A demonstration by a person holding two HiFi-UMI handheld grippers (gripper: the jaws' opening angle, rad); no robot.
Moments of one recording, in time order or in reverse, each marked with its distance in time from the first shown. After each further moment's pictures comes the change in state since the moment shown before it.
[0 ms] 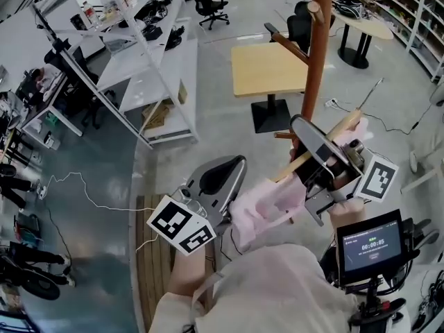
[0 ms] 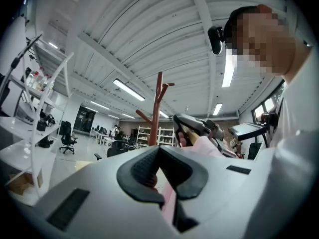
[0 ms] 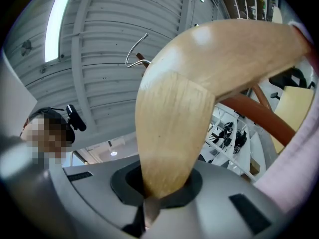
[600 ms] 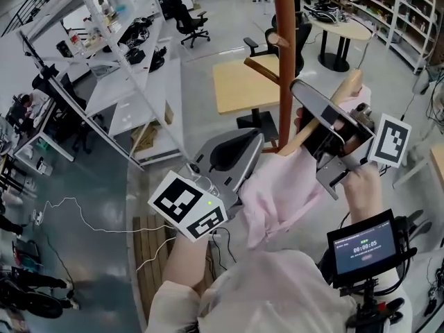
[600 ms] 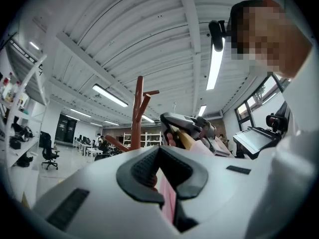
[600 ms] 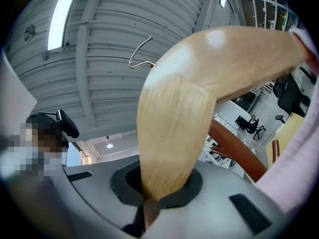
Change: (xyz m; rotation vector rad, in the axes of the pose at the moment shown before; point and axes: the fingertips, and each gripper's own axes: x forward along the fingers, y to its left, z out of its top) left arm 0.078 -0.026 0.086 0.111 -0.052 -0.179; right arm 0.029 0.025 0.092 -0.147 0.027 -0.035
